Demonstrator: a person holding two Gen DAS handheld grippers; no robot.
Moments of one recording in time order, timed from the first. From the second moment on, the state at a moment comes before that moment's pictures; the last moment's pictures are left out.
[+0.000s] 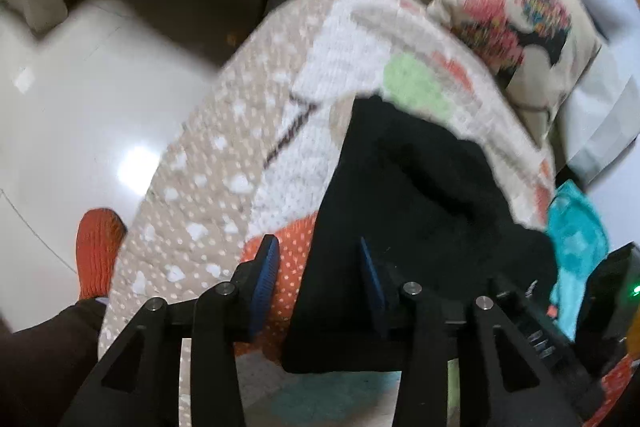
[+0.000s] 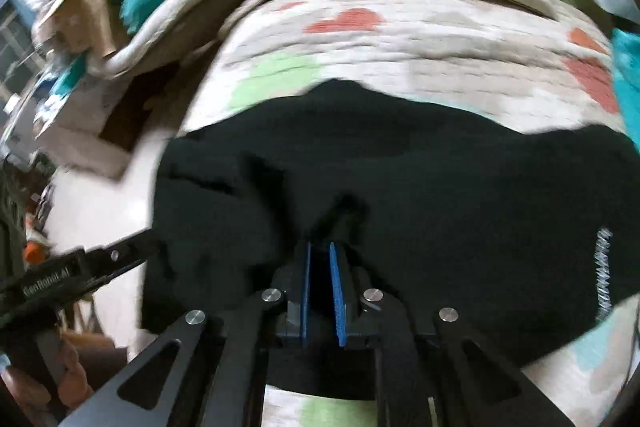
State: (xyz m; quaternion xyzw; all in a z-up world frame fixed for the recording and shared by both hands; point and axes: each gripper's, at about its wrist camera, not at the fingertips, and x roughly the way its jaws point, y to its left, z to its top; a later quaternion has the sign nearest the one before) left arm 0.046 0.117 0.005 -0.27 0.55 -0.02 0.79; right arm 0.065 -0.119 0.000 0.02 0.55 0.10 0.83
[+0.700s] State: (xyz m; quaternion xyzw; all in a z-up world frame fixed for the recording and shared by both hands) left arm 0.110 -0.112 0.087 -0.06 0.53 -0.25 0.81; right arm -0.020 -0.314 0.015 0.28 0.43 -0.05 0.85
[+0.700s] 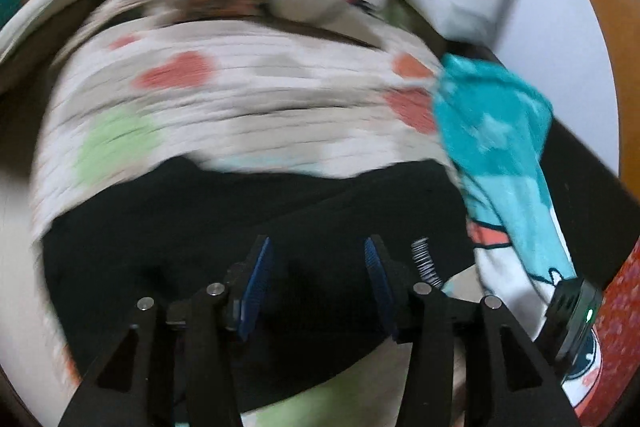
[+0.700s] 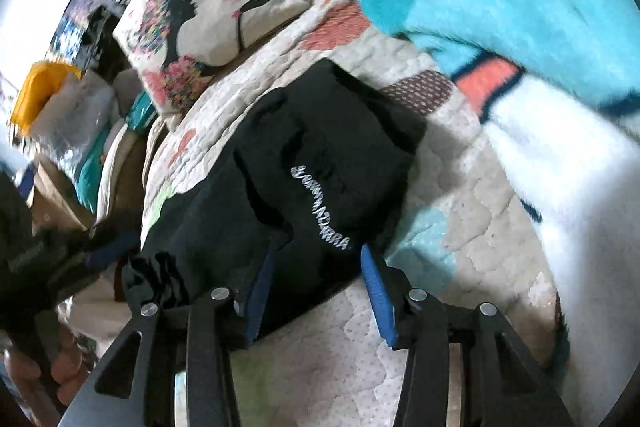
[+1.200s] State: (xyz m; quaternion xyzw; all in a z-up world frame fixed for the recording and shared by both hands) left arm 0.185 -0.281 0.024 0.04 0.59 -0.32 0.74; right arm 0.005 -0.349 -0.003 0.35 0.37 -0.06 0.86
